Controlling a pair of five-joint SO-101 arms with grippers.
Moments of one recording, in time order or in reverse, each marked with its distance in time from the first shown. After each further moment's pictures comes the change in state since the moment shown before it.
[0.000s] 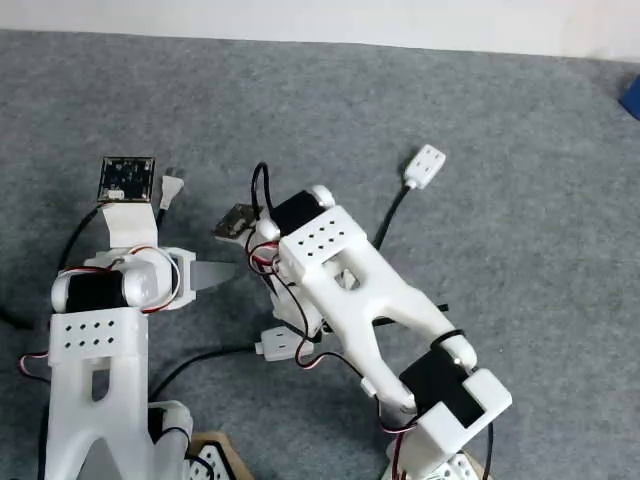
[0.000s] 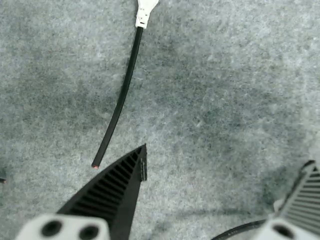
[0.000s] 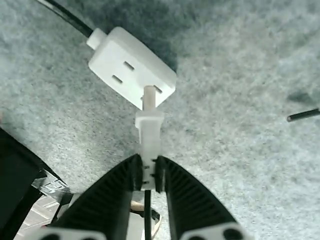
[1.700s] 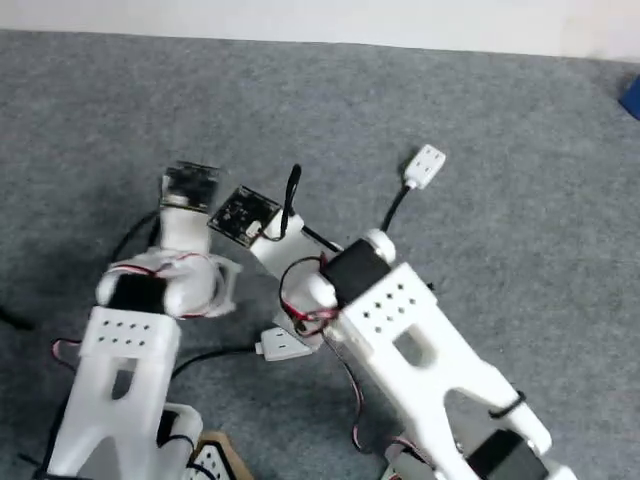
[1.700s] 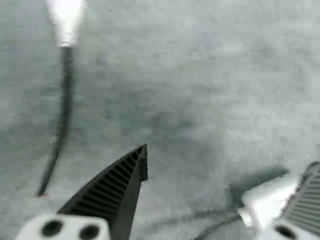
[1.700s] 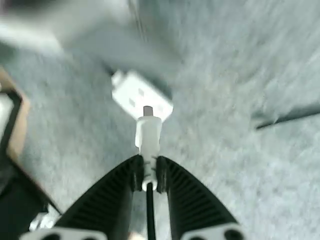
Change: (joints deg) left arm 9.9 0.3 3.9 -5.8 1.5; right arm -1.9 -27.1 12.7 -6.9 -2.6
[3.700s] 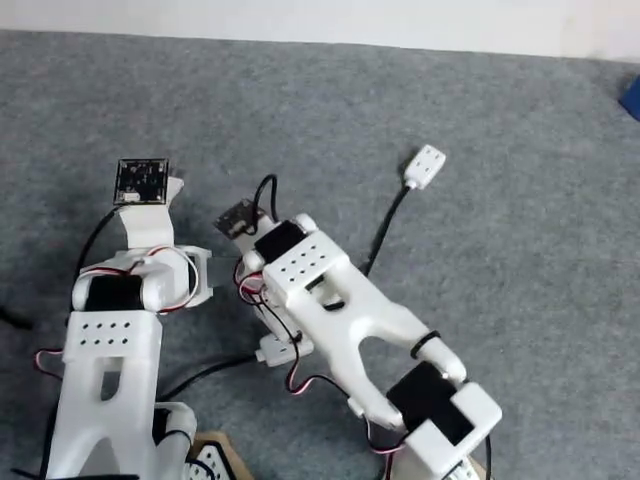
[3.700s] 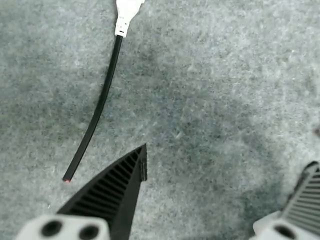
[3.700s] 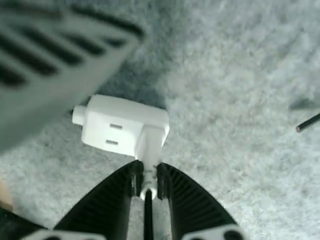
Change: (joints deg) left arm -5.8 -0.1 0.0 -0.6 3.9; right arm -0.6 37.7 -5.2 -10.8 -13.3
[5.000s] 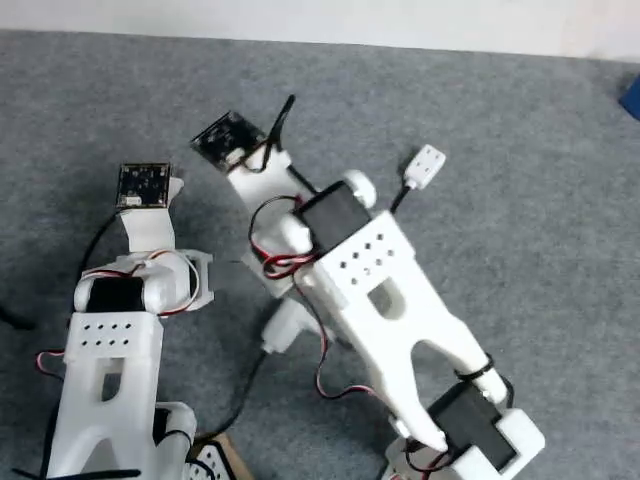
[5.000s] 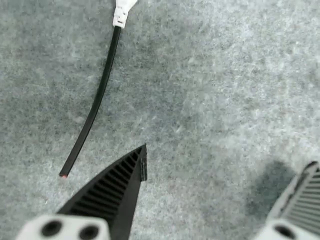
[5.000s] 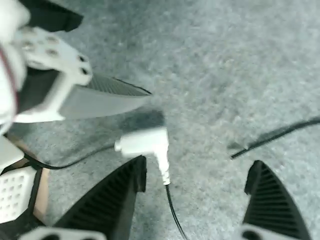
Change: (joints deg) left arm 0.1 0.0 1.3 0.0 0.2; right arm 2.1 -22.7 -26.3 18.3 3.6
